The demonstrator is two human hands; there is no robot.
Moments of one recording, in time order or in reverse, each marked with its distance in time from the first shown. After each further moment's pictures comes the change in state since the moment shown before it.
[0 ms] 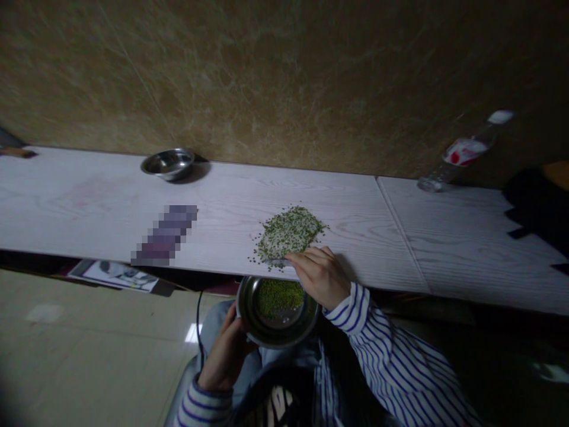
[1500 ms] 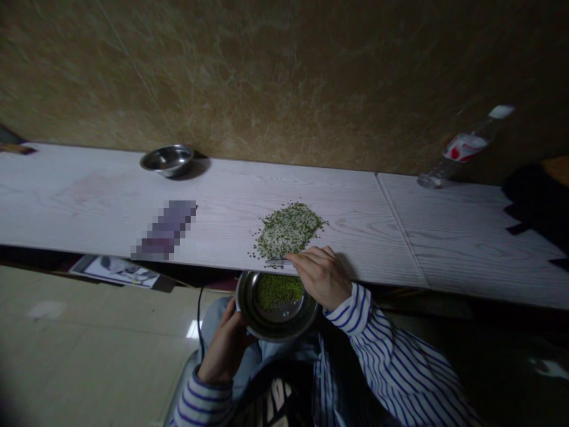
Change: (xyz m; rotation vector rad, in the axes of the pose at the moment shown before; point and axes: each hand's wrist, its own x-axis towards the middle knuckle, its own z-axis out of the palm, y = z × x) left_hand -0.005 0.002 0.004 -0.002 -0.017 0.041; right_hand -0.007 -0.007 -0.004 -0.008 -0.014 0.014
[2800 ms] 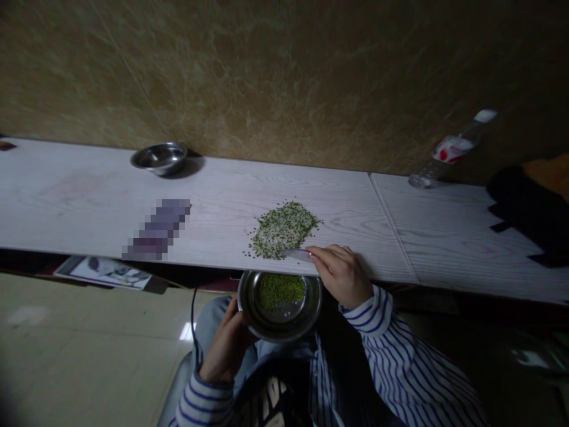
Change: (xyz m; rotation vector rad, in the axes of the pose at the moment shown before) left_hand 0.003 -0.008 0.005 -0.012 -0.041 -0.025; right_hand -0.021 0.021 -0.018 0.011 0.116 0.151
